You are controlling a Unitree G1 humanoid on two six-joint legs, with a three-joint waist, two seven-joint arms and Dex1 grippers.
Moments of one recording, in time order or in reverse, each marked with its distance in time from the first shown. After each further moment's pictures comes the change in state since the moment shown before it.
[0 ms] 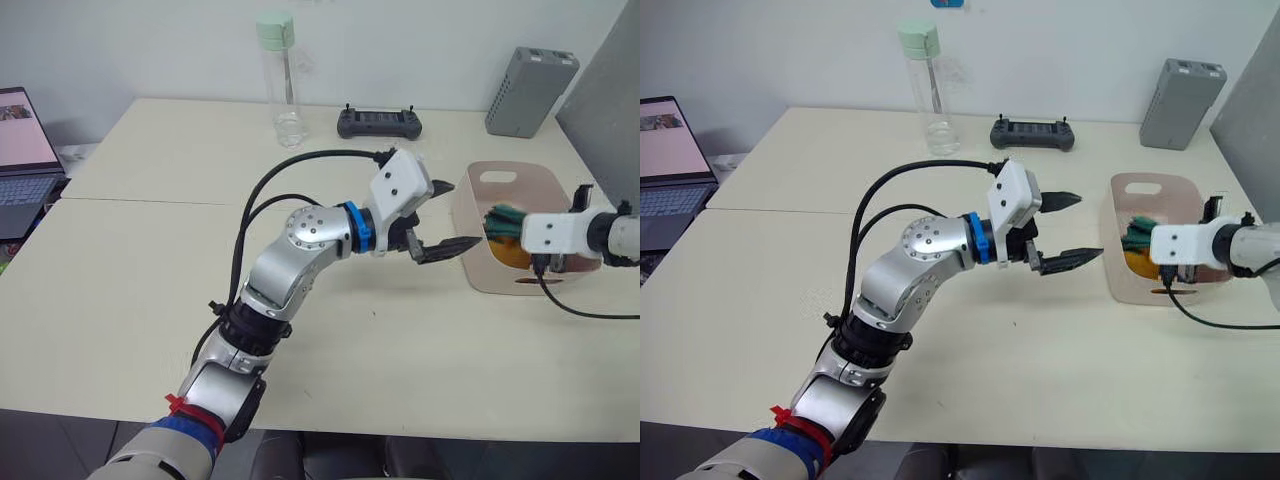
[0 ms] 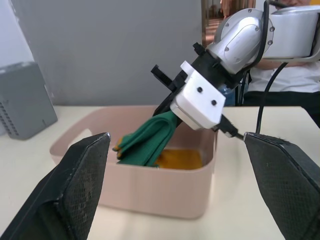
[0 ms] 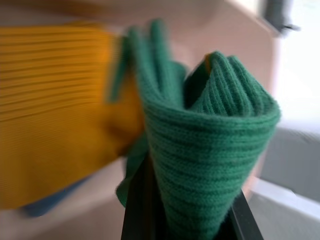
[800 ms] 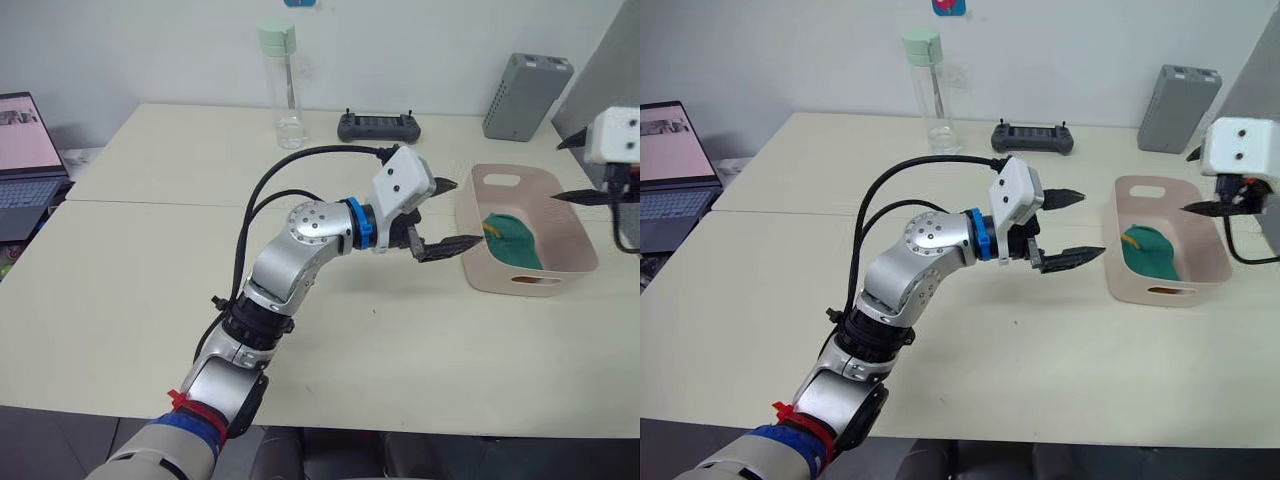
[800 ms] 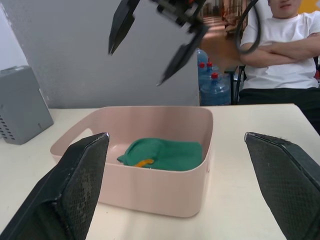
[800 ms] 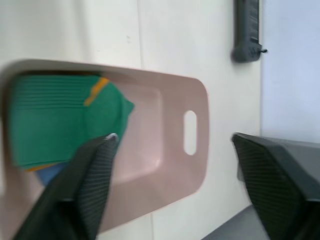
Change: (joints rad) left arm -0.045 -0.024 0.011 0.050 0.011 -0.027 -0.031; right arm -0.420 0.017 -0.044 0.204 0.151 0.110 0.508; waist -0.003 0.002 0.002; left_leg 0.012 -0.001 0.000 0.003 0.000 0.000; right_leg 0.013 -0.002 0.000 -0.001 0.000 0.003
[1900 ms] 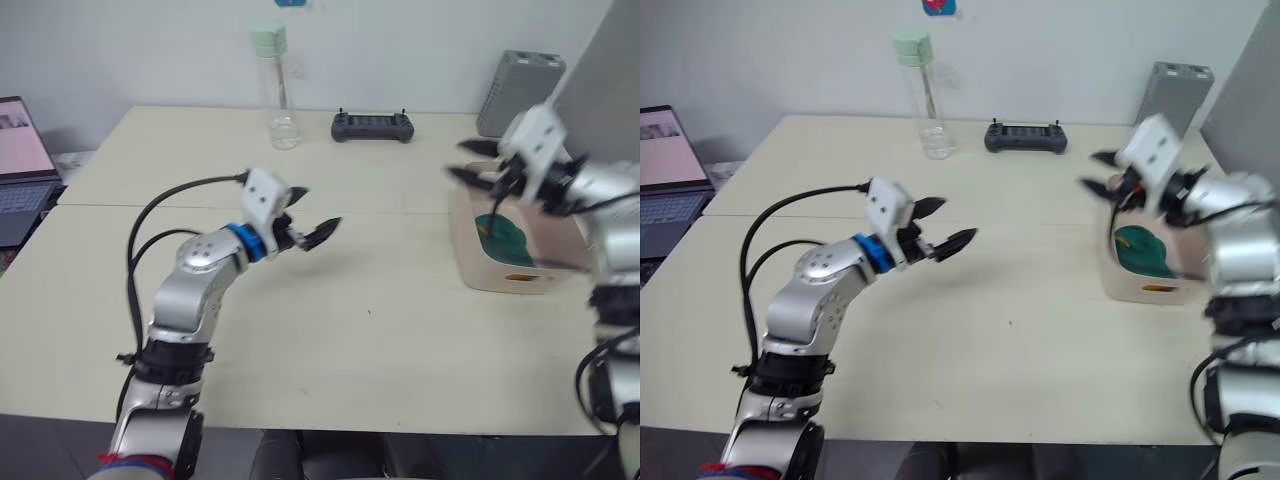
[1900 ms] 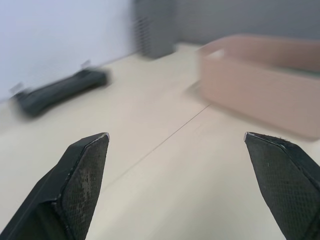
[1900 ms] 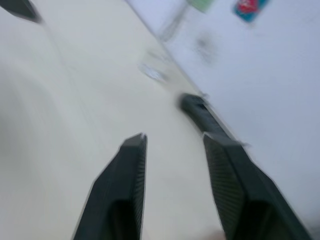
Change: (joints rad) left arm 0.382 0.285 0.352 -0.073 0.015 -0.012 0.135; right arm 0.317 0.584 -0.237 -0.462 0.244 0.434 -0.503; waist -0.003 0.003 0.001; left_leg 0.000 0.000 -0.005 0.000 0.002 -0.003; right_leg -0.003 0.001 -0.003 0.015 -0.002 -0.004
